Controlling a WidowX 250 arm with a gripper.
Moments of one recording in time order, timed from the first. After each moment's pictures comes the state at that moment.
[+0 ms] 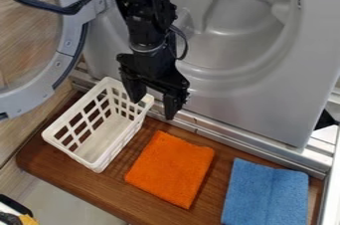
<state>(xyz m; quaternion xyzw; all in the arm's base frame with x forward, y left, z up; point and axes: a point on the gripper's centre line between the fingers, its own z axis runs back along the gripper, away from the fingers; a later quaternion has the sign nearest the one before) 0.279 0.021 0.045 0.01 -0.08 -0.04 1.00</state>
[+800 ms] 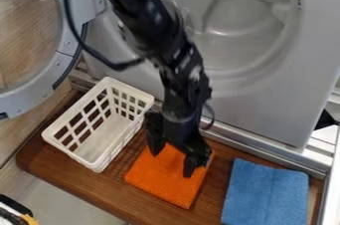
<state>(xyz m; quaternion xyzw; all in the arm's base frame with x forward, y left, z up) 0.264 -0.022 -0.039 0.04 -0.04 -0.07 1.00</state>
